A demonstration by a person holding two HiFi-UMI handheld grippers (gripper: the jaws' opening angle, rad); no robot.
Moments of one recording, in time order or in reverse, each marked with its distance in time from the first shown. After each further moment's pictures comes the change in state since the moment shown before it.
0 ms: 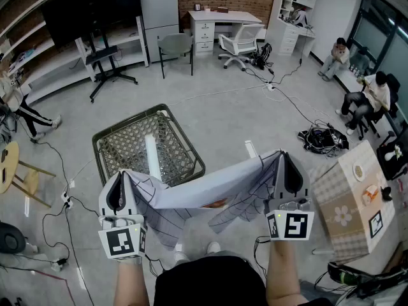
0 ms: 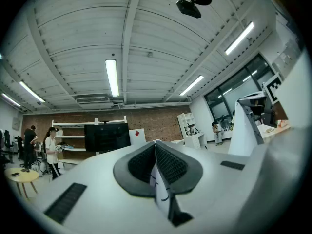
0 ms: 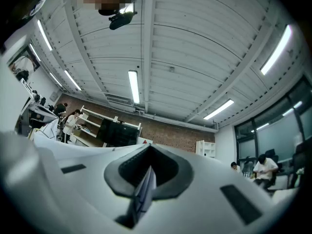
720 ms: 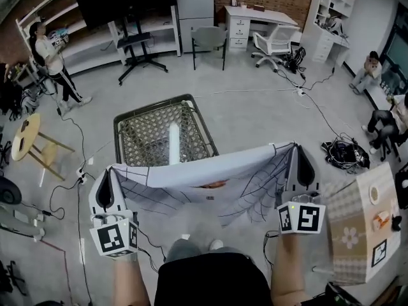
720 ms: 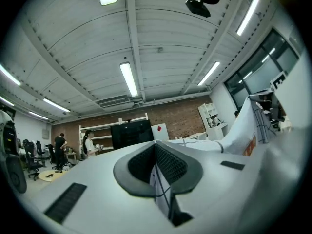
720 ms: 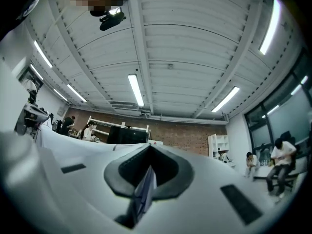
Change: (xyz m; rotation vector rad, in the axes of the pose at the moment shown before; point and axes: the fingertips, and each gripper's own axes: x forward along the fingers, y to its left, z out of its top) left arm -0.048 0.035 -0.003 0.050 0.061 0.274; right arm 0.034 -0.018 -0.028 0.118 -0.031 0.112
